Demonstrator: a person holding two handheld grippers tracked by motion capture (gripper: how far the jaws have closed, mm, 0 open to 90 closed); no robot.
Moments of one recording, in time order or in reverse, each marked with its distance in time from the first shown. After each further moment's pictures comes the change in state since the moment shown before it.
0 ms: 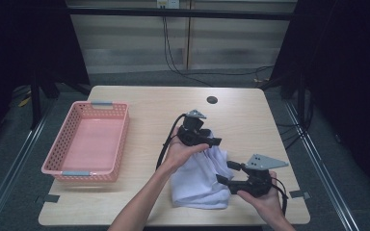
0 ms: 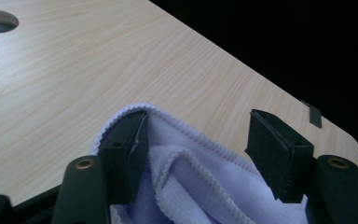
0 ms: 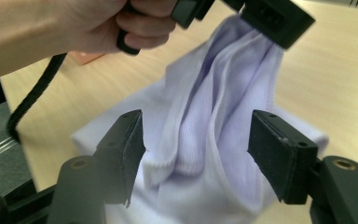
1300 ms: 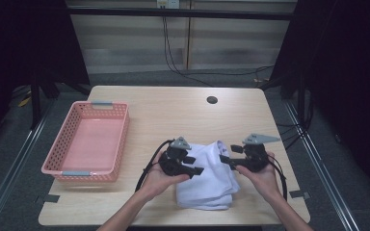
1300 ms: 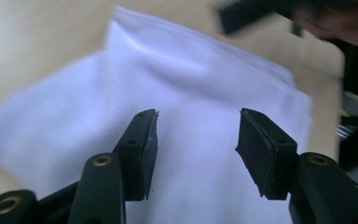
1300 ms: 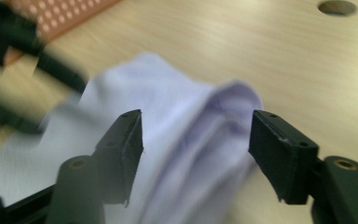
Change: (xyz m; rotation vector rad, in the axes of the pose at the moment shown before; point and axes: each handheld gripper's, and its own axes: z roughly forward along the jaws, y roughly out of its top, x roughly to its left) left arm -0.036 -0.082 -0.050 0.135 -0.049 0.110; right arm -0.062 0.022 0.038 0.101 -0.088 0.088
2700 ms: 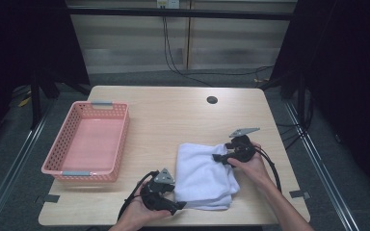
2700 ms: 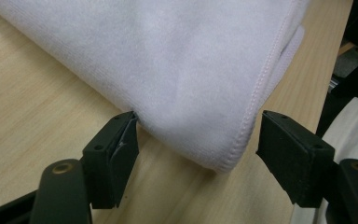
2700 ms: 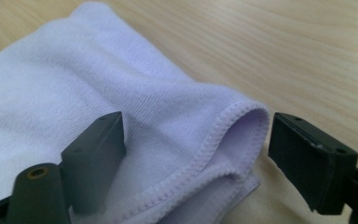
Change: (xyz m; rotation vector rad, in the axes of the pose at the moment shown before) left arm -0.023 -0.078 -0.018 0.113 0.082 -0.034; right arm -0.038 -0.013 0.059 0.168 0.030 -0.014
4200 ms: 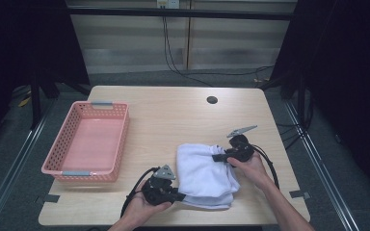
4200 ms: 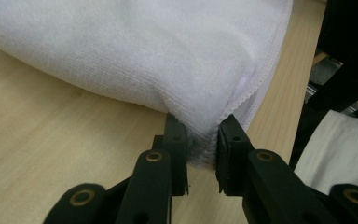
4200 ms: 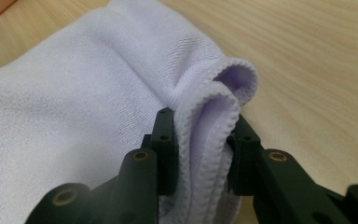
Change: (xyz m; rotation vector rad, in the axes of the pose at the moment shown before) left arm 0.004 0.013 -0.005 -0.042 -0.070 -0.004; right arm 0.006 0.008 -0.004 0.087 0.141 0.035
